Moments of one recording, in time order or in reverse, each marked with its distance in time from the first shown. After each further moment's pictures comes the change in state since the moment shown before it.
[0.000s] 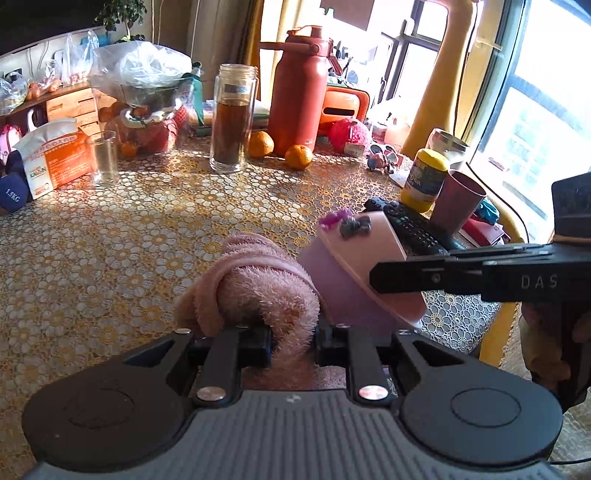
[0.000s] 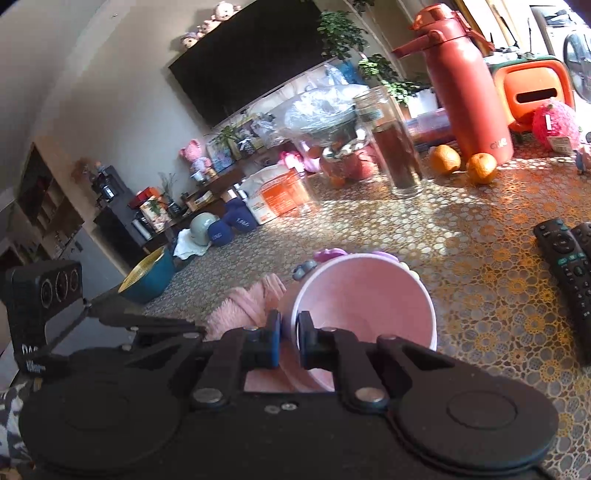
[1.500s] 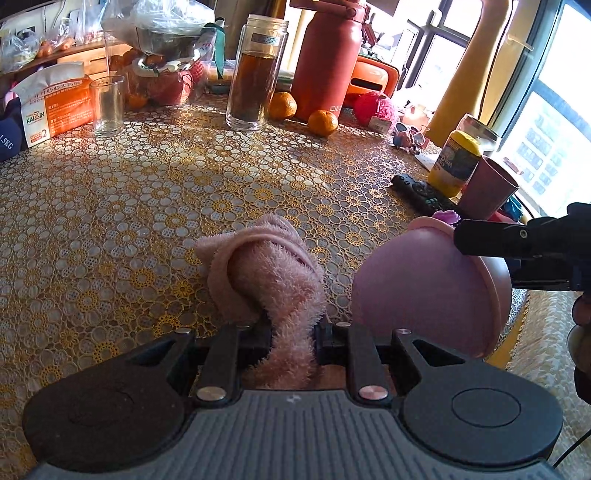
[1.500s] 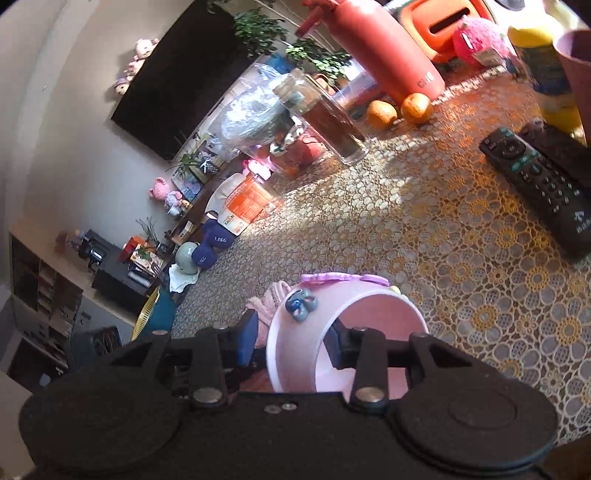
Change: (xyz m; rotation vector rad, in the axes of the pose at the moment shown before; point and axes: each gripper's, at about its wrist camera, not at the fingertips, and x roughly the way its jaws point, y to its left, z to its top) left arm 0.054 0.015 -0.014 -0.087 0.081 0.004; right arm -0.013 -0.040 -0.010 0.391 -0.017 -0.028
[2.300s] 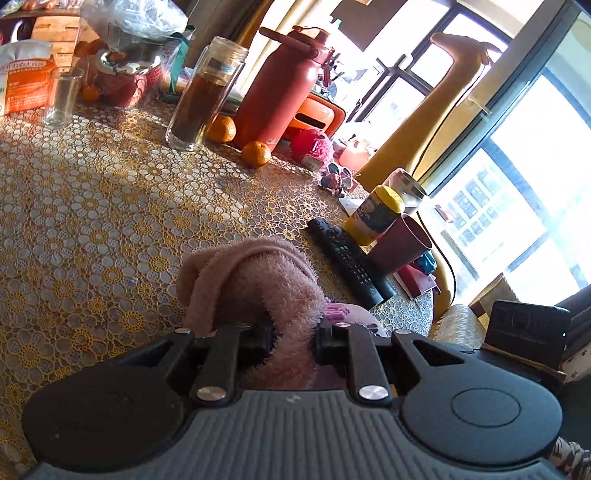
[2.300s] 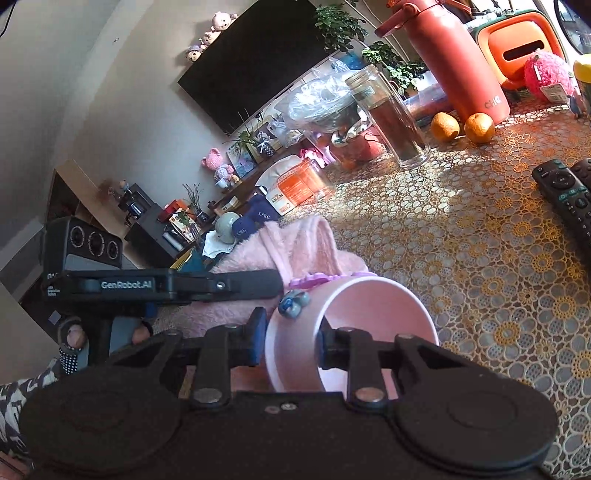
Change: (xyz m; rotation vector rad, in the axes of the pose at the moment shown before) left arm -0.019 -0.005 0.025 -0.183 -0.039 -0.291; right arm -0.006 0.008 -0.024 -0.278 0.022 0.121
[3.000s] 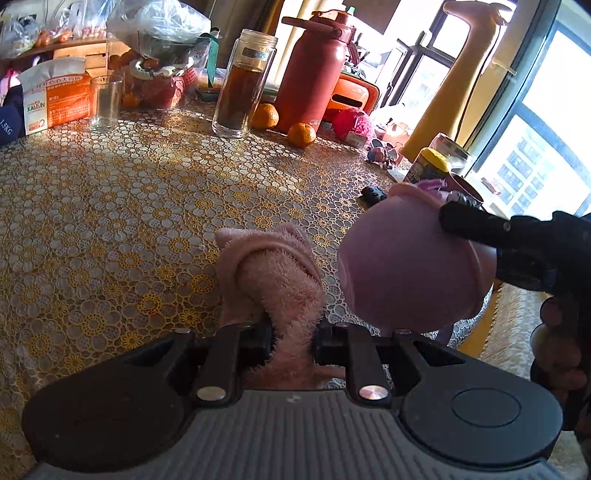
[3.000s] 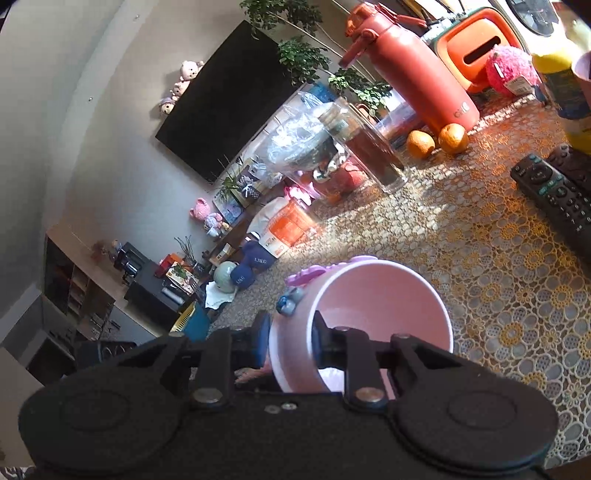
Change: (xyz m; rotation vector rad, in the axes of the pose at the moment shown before) left arm -0.013 0.003 -0.039 0.153 -0.002 0.204; right arm -0.013 0.006 0.010 0.153 -0.140 -0.002
